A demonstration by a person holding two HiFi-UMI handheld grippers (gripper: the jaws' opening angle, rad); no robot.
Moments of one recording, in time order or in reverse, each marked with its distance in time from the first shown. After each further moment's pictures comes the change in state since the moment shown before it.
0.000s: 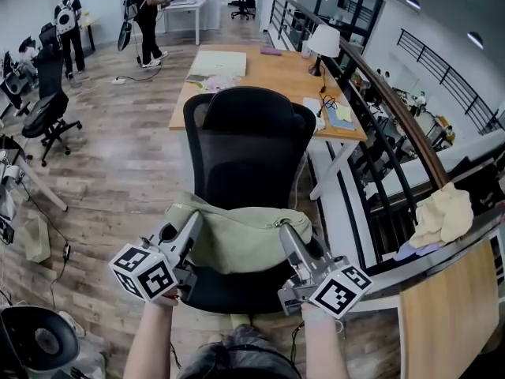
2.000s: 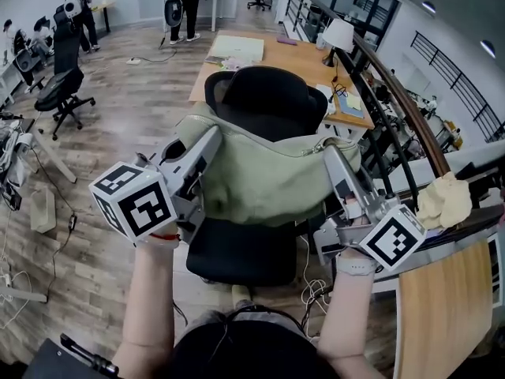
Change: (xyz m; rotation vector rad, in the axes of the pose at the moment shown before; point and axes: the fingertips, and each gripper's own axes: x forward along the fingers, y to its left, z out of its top) left arm -0.033 -0.085 0.124 0.094 -0.133 -0.120; right arm -0.003 0.102 0.111 -0.135 -0.090 0.134
